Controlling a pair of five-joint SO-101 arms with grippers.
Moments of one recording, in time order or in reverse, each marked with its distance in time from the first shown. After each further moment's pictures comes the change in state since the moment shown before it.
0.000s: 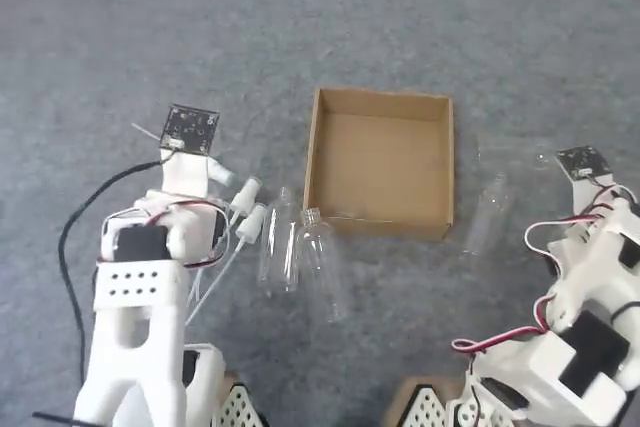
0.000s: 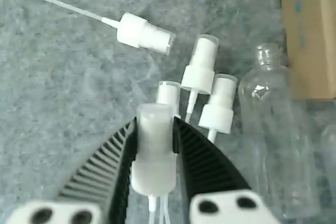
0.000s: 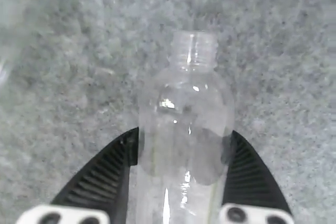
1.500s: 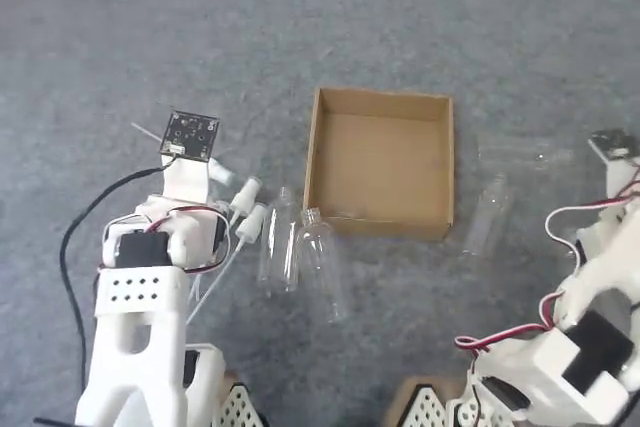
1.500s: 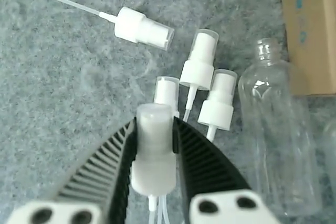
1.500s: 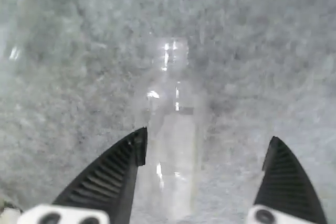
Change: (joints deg) left arm -0.2 -1.5 2.3 -0.4 0.2; right arm 1.8 0.4 -18.9 20.8 2.8
